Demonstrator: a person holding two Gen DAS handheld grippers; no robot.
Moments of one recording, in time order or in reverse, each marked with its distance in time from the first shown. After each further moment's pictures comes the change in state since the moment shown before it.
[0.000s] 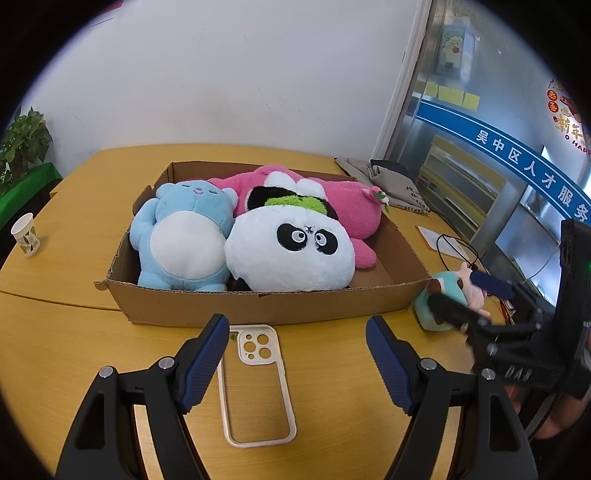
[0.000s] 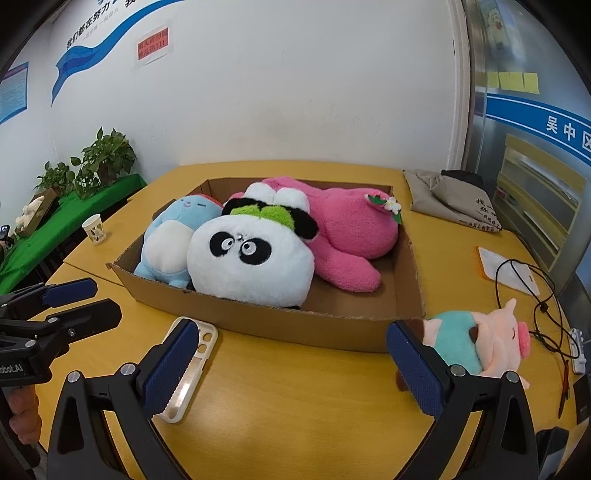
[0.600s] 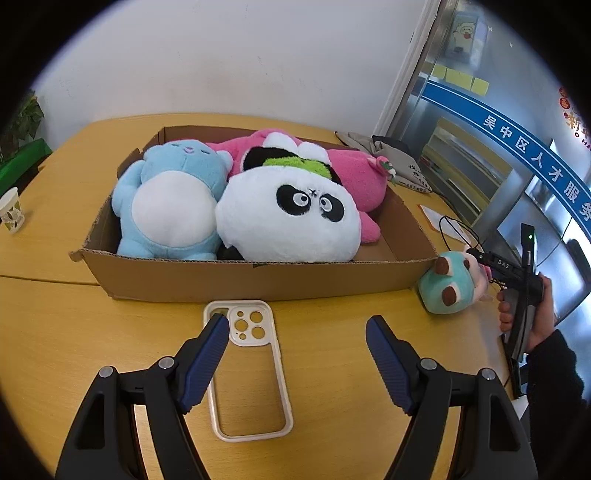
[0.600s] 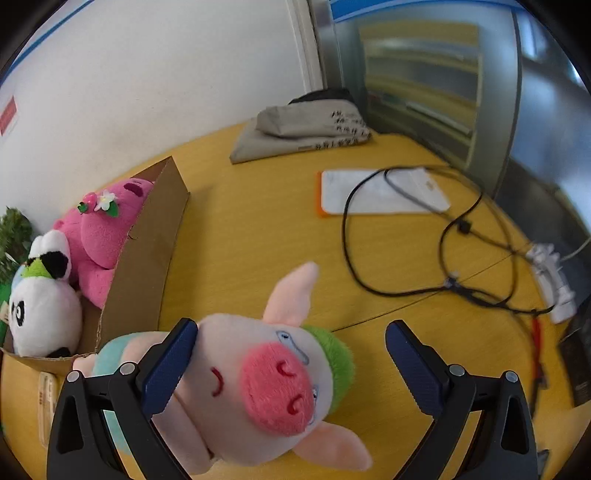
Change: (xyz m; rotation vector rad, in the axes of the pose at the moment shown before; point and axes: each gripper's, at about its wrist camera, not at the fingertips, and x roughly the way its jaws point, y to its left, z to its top) left arm 0.035 0.006 -0.012 -0.043 0.104 -0.046; right arm 0.073 -0.268 -0.040 0.422 0.146 -0.135
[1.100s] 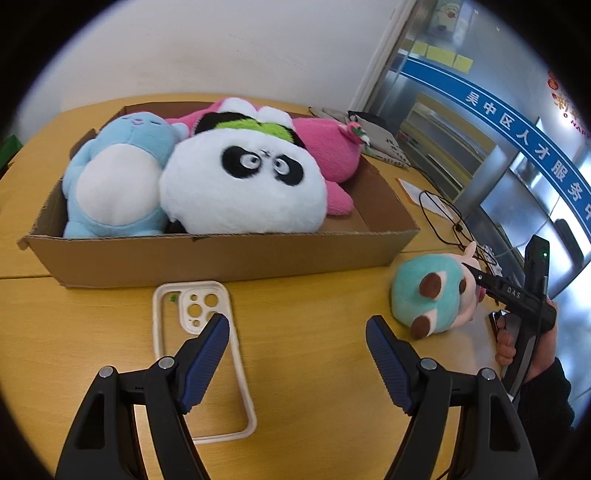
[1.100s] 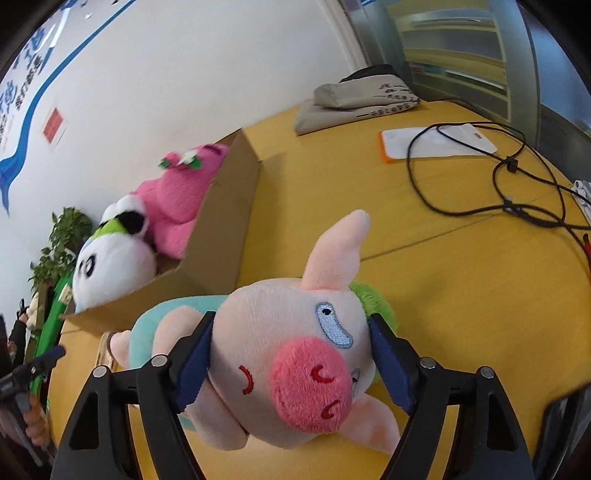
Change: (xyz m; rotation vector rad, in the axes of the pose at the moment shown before) left arm 0.036 -0.029 -0.013 0.042 0.083 -0.088; right arm -0.038 0.030 -0.077 -0.012 0.031 0.216
